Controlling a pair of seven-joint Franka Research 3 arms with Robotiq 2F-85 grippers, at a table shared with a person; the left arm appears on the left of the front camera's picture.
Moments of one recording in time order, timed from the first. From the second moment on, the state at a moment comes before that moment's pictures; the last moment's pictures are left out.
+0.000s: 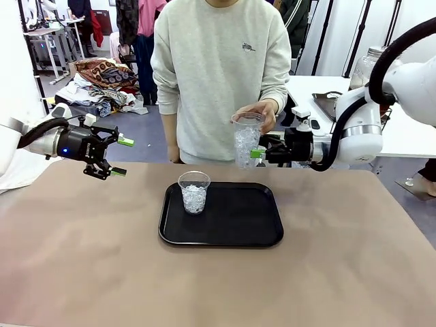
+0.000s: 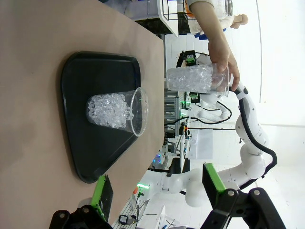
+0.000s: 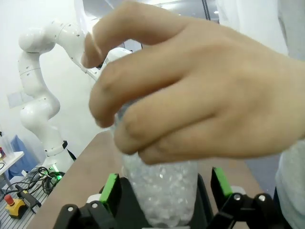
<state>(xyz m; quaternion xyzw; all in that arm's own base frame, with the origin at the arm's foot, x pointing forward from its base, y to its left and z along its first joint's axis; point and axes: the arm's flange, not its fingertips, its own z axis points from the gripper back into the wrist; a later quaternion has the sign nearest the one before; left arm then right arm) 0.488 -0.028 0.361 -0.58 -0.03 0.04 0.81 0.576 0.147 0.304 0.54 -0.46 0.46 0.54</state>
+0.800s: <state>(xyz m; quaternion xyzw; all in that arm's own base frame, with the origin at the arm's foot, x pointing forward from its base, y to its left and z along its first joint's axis) 0.488 -0.028 0.361 -0.58 -0.03 0.04 0.81 0.510 0.070 0.283 0.51 -0.48 0.46 0.55</state>
